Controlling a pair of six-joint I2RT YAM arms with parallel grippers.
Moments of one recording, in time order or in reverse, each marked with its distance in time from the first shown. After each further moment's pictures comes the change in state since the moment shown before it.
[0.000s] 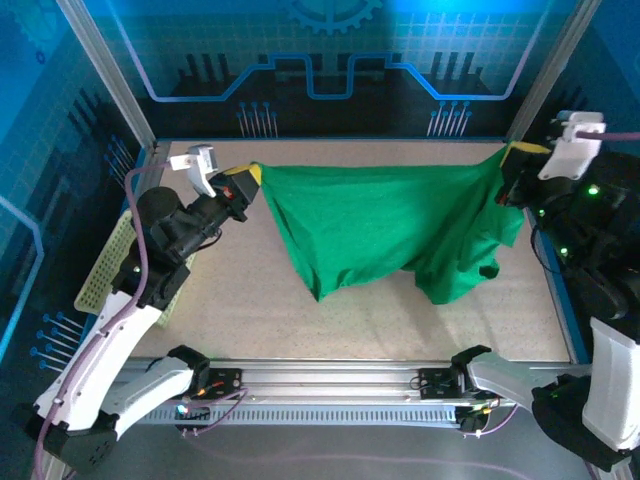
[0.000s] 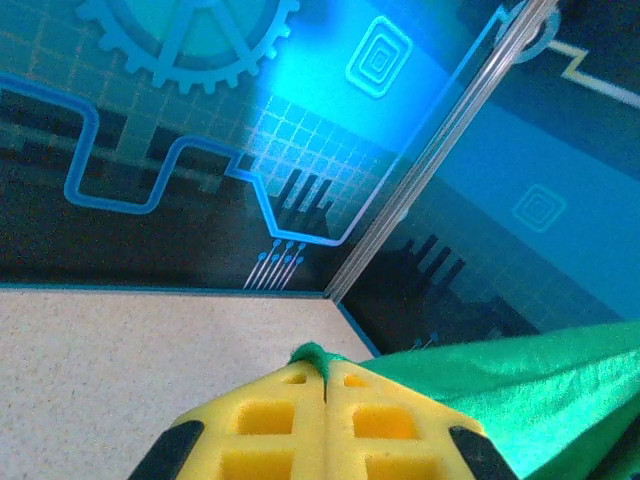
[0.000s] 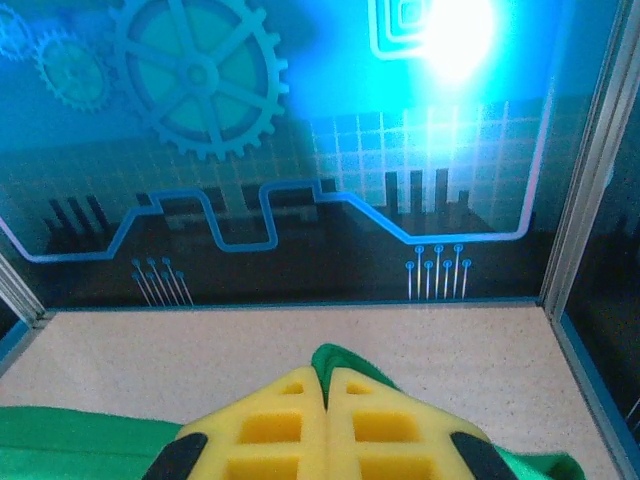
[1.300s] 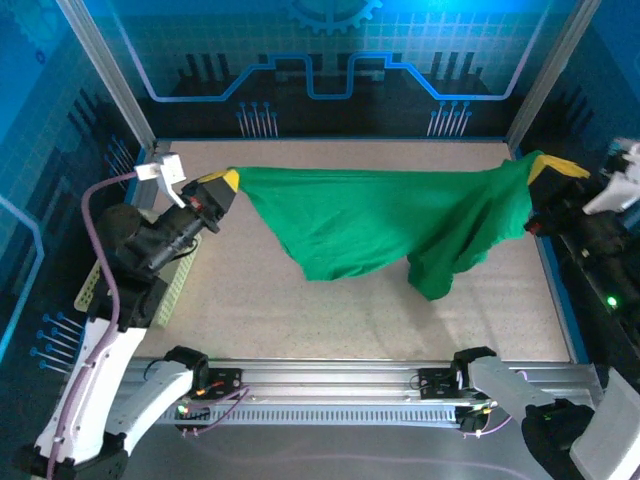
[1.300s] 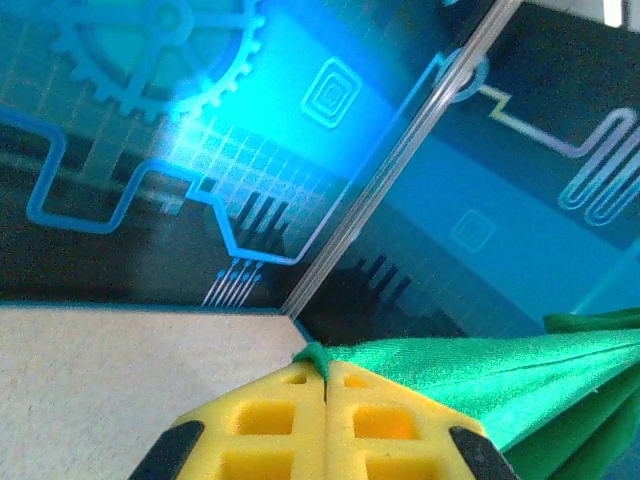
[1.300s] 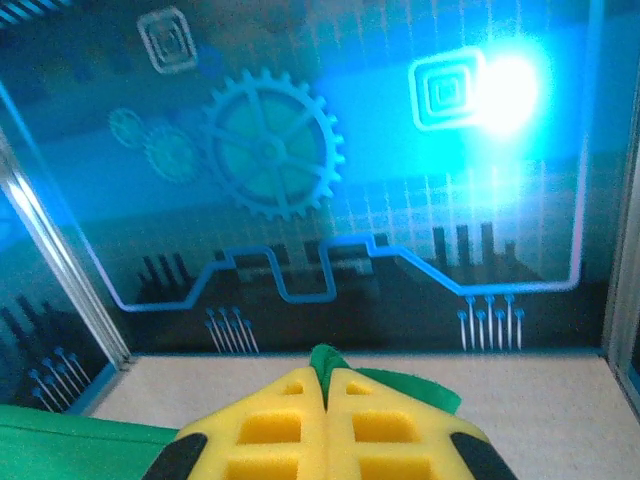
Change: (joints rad) left arm 0.151 -0.144 0.015 -0.022 0.205 -0.091; right arm -0.202 -0.106 0.127 -0.005 -0.310 0.028
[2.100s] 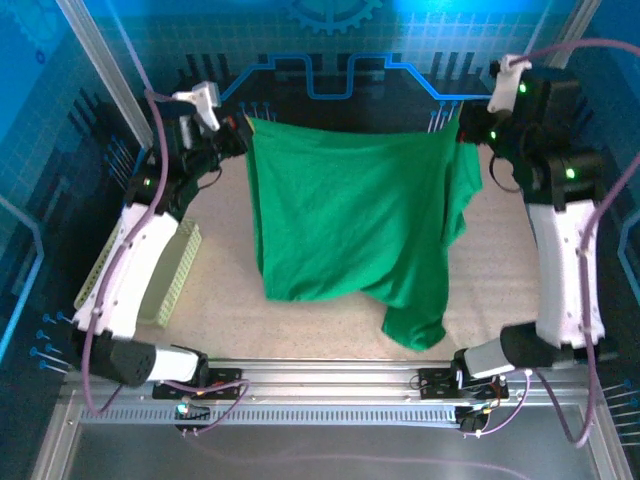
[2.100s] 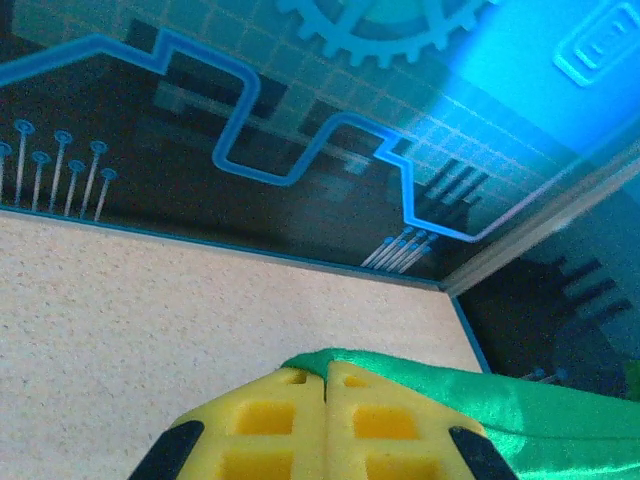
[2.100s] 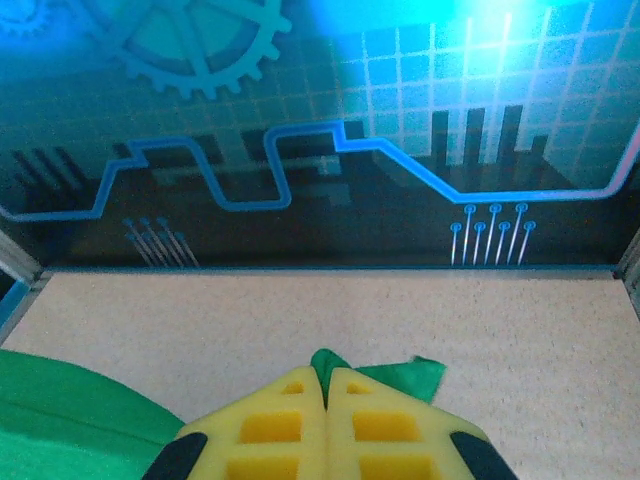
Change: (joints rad) left arm 0.048 0.647 0.564 -0.342 -0.217 0.083; right arm -0.029 0.531 0.084 0.079 0.011 -0.037
